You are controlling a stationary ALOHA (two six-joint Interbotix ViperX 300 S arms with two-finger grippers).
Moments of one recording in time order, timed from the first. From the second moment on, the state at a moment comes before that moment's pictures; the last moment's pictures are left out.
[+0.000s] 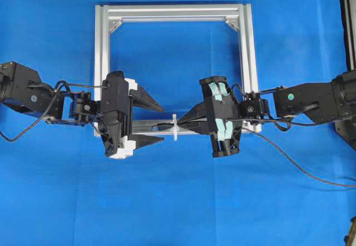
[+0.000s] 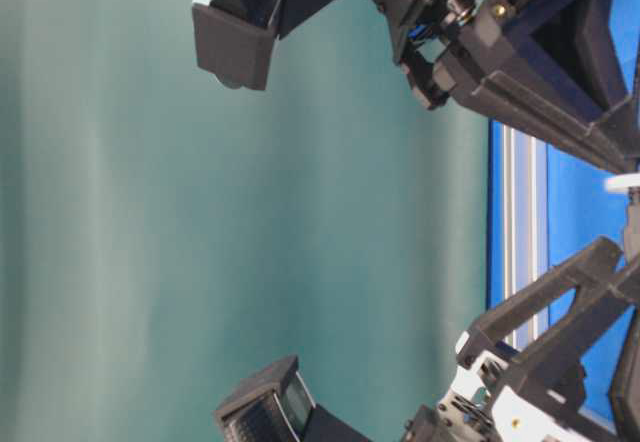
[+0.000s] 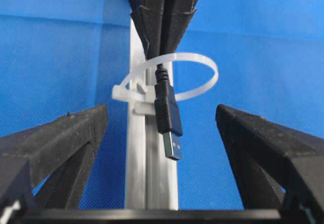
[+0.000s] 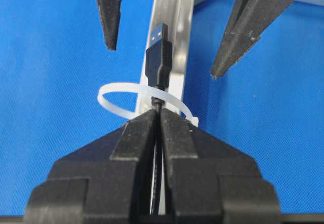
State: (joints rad) left arm -0.11 0.15 0.83 -0.08 -0.57 -0.08; right arm 0.08 0.07 0.80 -0.06 -0.33 0.09
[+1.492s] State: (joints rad) left arm -0.11 0.15 0.82 -0.08 -0.49 -0.10; right arm 0.08 0.07 0.80 -0.06 -0.33 0.09
